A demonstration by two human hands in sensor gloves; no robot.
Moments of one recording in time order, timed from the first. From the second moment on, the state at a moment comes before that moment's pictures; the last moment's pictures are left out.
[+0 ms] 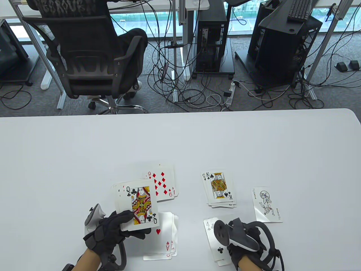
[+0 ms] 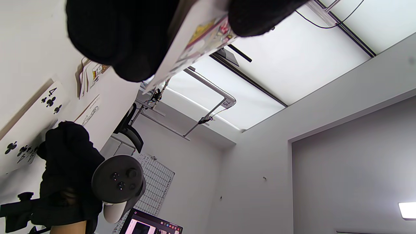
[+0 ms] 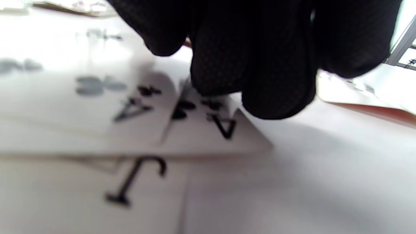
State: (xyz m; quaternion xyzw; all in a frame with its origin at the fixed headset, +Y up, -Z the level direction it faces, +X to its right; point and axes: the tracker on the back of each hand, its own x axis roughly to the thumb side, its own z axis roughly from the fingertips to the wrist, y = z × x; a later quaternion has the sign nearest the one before) left_hand -0.241 -0.779 -0.255 -0.28 -0.20 0.82 0.46; right_hand 0.130 -0.752 -0.230 -0.10 -0.11 -0.99 0.05
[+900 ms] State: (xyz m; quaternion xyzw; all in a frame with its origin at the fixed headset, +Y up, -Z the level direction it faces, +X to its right) left_hand -0.243 -0.779 -0.256 -0.27 -0.21 0.81 0.48; right_hand -0.027 -0.699 -0.239 -0.25 0.14 -0.89 -0.35
